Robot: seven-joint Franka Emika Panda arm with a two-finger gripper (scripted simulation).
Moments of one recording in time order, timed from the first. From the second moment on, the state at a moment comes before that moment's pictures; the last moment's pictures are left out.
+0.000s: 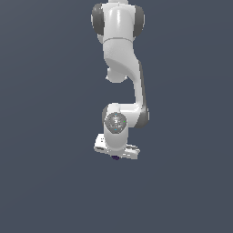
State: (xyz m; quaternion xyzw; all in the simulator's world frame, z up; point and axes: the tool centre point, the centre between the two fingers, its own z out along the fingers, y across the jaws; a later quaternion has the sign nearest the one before) arm 0.086 -0.002 0.022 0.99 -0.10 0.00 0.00
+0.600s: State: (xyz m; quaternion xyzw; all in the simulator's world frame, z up) arm 0.099 -0.023 0.042 0.99 -0.10 0.00 0.00
